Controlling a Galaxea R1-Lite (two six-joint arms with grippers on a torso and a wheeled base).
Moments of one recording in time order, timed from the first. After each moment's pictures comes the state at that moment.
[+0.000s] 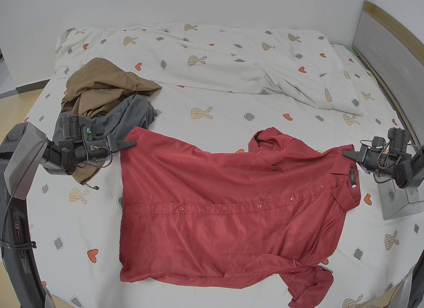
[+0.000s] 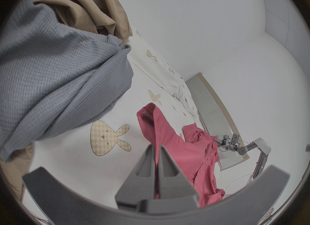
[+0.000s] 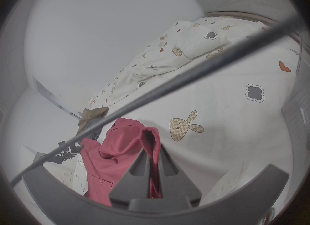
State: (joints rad) left arm 0.10 2.37 -1.48 -0.52 -0.91 -0.38; right arm -0.24 2.07 -0.94 -0.71 0.65 0.40
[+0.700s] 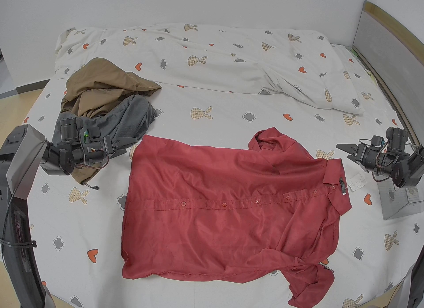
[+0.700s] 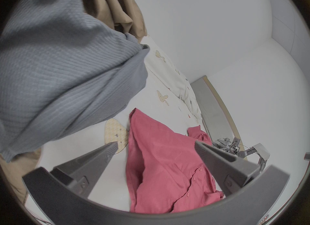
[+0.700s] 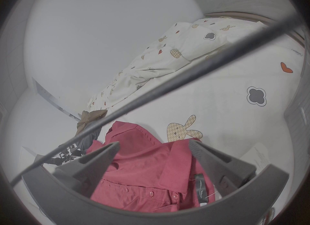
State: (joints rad) left arm 0.13 2.41 -1.52 -0.48 -0.91 -0.40; right arm -0.24 2.11 -0.98 -0.73 0.65 0.41
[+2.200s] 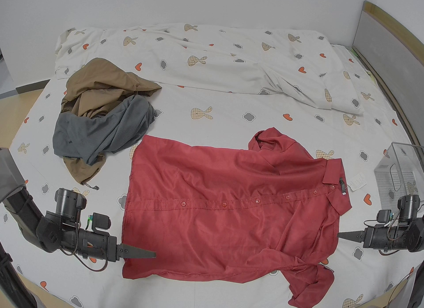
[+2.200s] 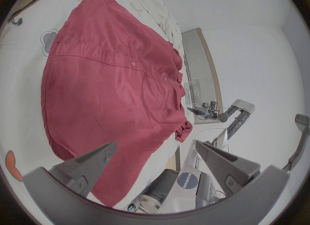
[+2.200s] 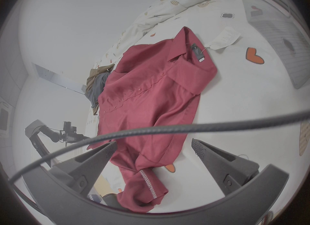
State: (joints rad) left arm -0.06 1.96 -0.43 -0.51 -1.01 -0.07; right arm -0.32 1.94 -0.12 -0.93 0.82 0.06
